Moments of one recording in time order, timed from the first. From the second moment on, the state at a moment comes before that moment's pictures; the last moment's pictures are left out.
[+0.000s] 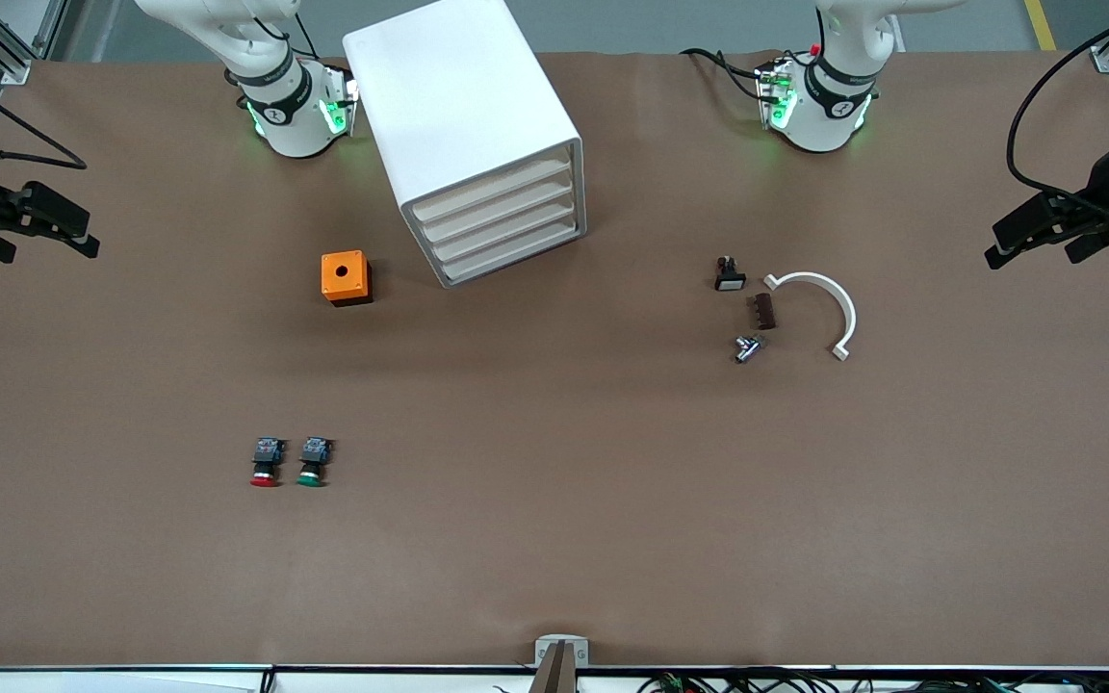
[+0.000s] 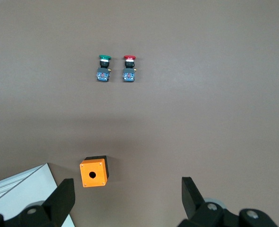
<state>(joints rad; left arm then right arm) 0.05 -0.06 -0.09 -1.65 -0.05 1.66 -0.12 -0.01 -0.07 -0.02 -1.64 0.04 1.59 -0.07</state>
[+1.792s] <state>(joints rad) 0.05 0.09 -0.09 -1.47 -0.04 1.50 -0.12 -0.01 -0.07 -0.03 -1.64 0.04 1.59 -0.07</state>
